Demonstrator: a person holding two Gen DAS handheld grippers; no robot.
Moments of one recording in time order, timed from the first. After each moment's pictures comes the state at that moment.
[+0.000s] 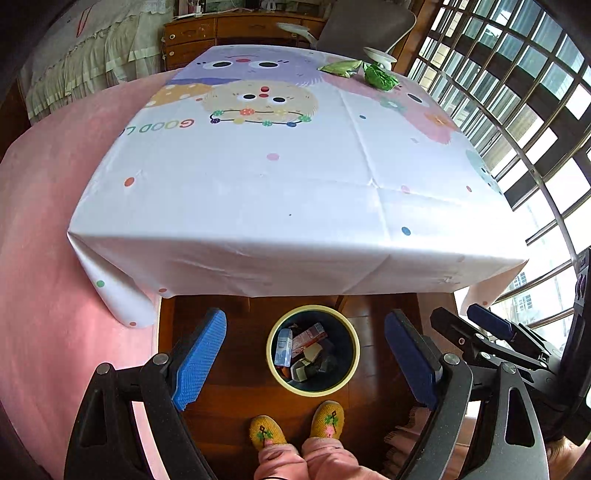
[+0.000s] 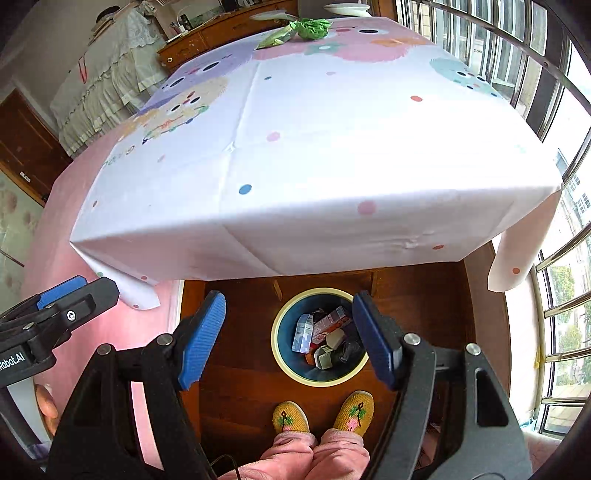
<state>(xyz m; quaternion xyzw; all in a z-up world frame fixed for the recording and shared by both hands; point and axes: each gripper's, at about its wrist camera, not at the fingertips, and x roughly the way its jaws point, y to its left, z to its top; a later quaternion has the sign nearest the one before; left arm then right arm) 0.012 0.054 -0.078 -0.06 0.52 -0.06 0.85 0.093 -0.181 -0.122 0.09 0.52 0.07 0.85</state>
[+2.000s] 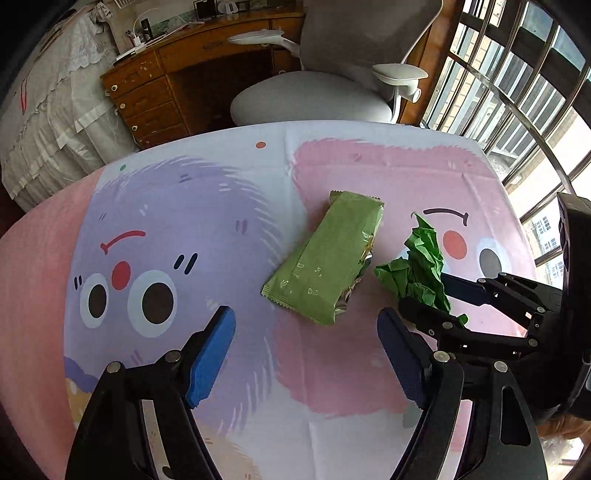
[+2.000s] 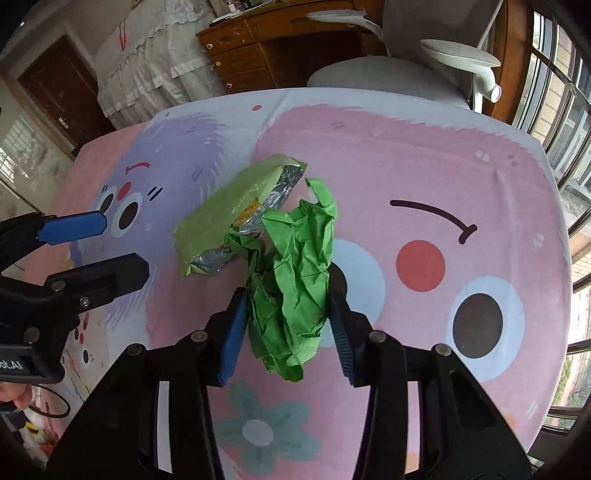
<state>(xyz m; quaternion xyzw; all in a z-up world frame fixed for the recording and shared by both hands) 0.596 -0.064 -0.062 0.03 0.56 -0.03 0.83 0.673 -0.234 -0.131 0.00 0.54 0.23 0.81</state>
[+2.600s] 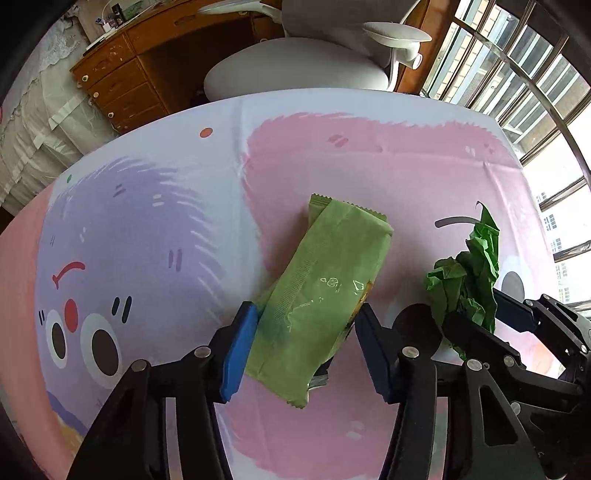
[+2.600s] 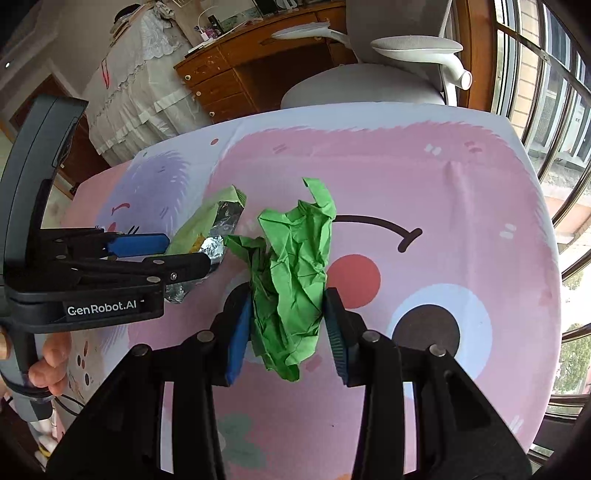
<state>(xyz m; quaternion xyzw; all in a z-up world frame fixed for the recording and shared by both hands) 0.668 -0.103 -0.115 0.04 0.61 -0.04 0.79 0.681 -0.285 -0.139 0.07 0.52 0.20 0.83</state>
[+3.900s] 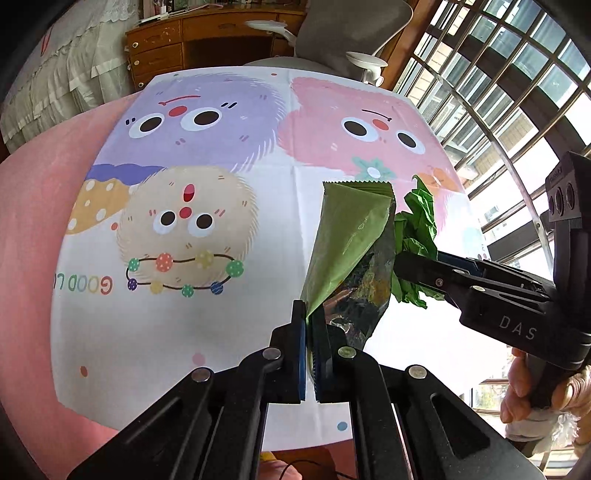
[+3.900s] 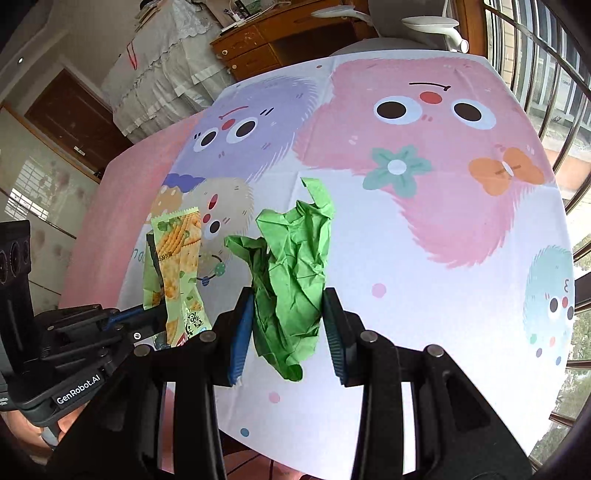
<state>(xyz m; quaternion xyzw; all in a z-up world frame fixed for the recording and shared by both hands) 0.254 -0.012 -0.031 -0.06 0.54 -0.09 0.84 0.373 -0.202 -0.062 0.09 0.54 0.22 0.81</state>
